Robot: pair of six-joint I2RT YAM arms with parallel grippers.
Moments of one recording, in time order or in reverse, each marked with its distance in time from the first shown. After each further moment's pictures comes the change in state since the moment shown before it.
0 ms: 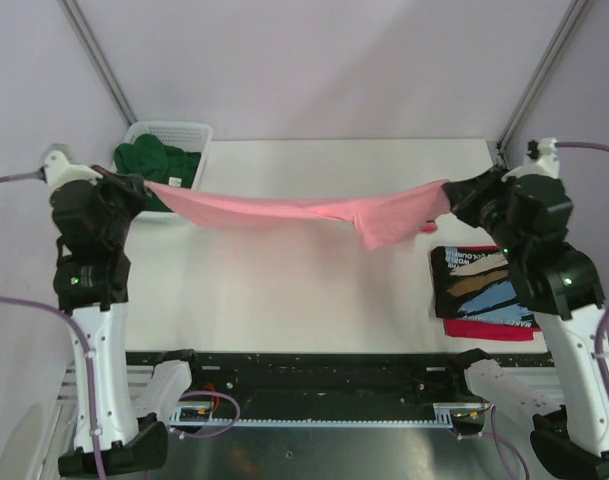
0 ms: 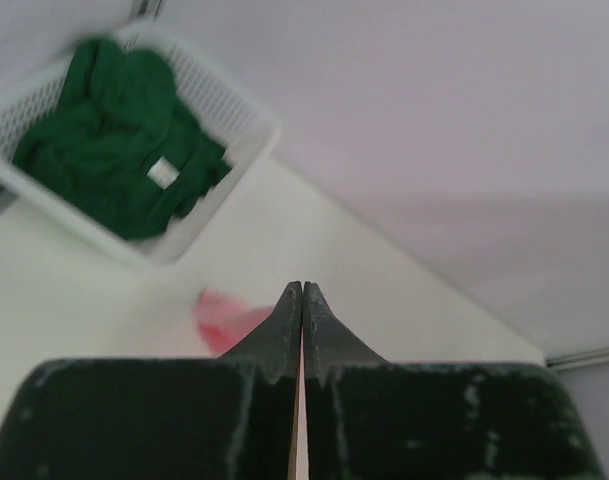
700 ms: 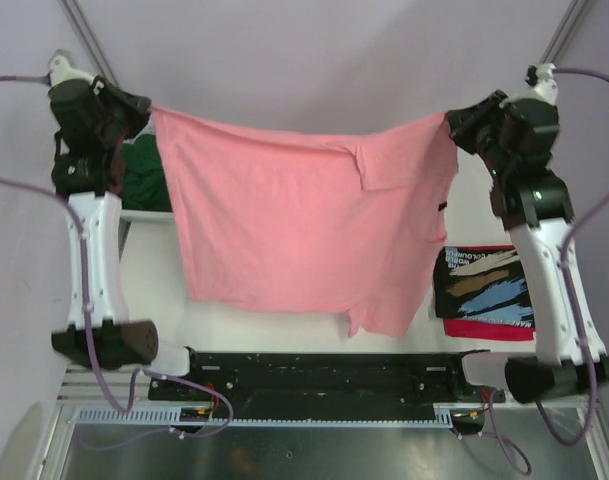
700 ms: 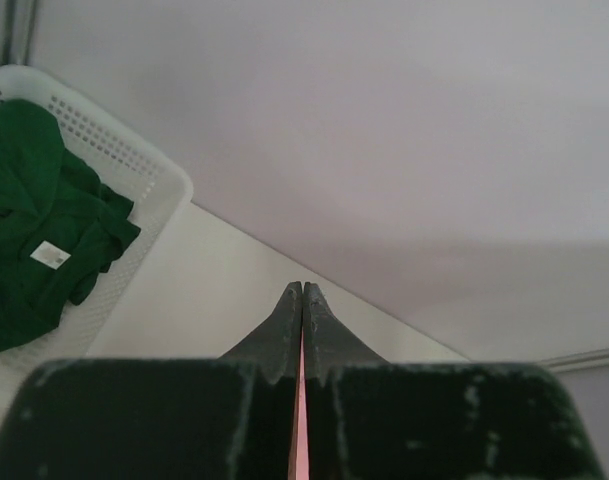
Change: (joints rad) left arm -0.001 0.499 0.559 0.043 0.130 -0.061; right arm -0.143 0.307 0.285 0.228 -0.060 -0.089
